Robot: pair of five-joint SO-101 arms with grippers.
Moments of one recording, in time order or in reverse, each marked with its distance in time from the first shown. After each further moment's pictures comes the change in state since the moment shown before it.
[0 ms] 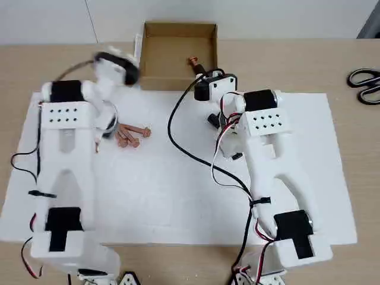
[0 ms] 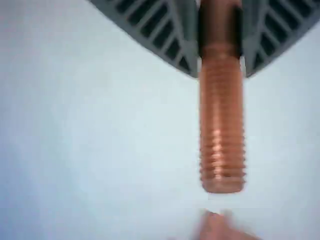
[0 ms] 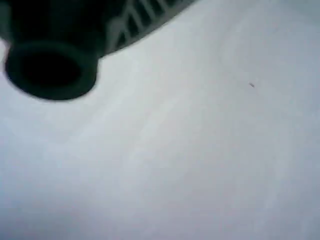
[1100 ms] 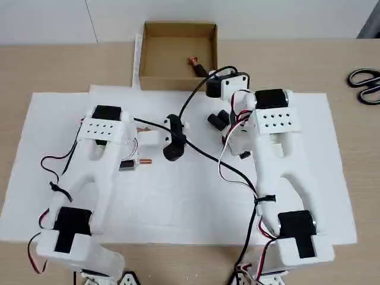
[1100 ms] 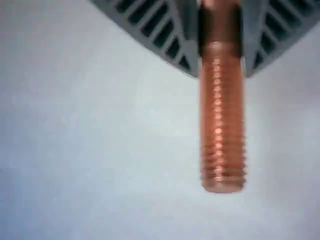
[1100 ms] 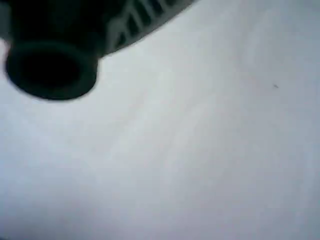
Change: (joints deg) left arm 8.2 0.0 21.9 -15.0 -37.7; right arm 3.7 0.0 0.0 0.0 0.0
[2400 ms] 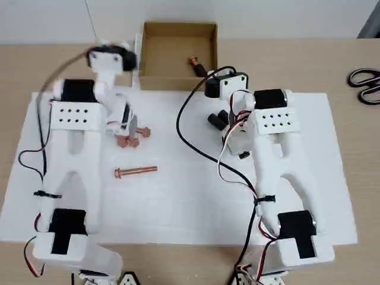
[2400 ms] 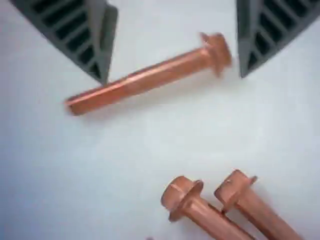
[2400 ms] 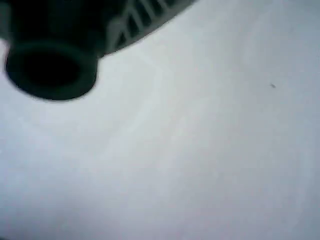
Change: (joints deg) left arm -4.3 -0.9 -28.5 14.5 76.0; right arm -0.2 0.0 0.0 0.0 0.0
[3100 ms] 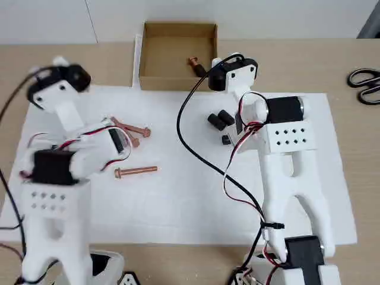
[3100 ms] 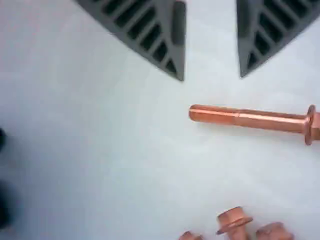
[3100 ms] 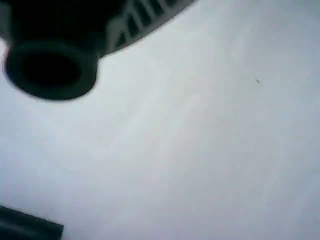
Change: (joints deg) left arm 3.3 -38.1 29.7 -6.9 30.9; right arm 0.0 -11.9 0.0 1.2 0.0
